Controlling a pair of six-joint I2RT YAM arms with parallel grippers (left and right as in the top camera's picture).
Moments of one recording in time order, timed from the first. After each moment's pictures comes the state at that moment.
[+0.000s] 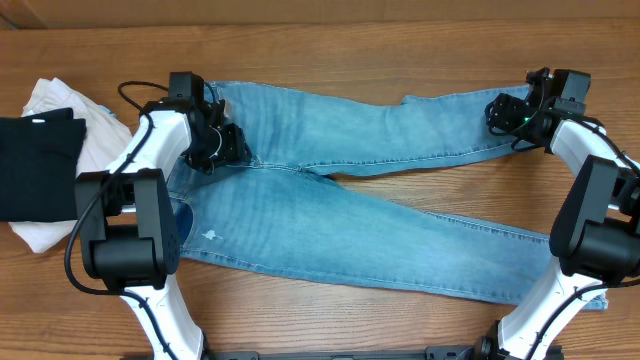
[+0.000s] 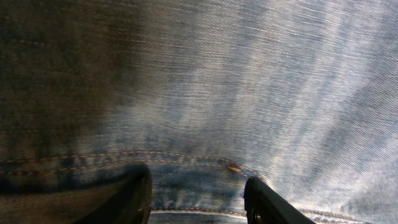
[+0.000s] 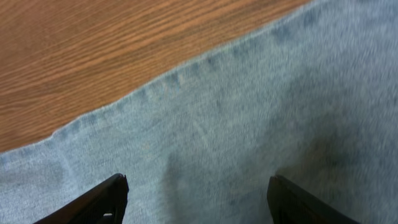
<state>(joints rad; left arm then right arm) 0.03 2.06 1.42 -0.74 0.33 -0.15 -0.30 2.09 1.36 -0.25 -0.30 0.11</state>
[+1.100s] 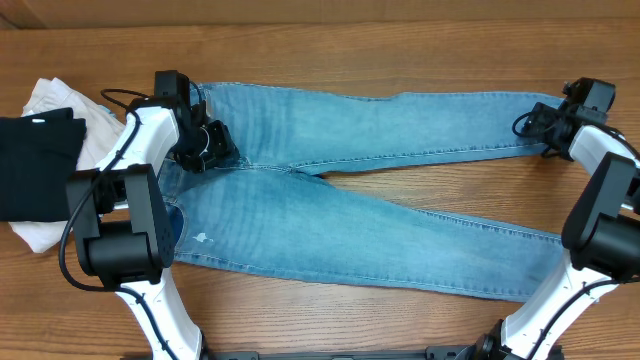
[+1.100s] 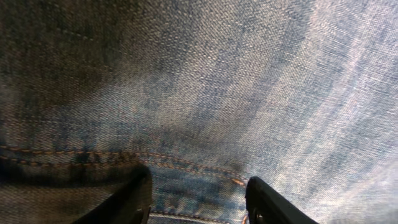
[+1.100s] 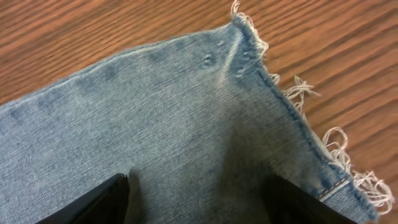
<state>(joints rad) 0.08 2.10 1.46 -0.81 0.31 -0.29 -0.42 2.15 1.38 -0.22 -0.01 0.11</state>
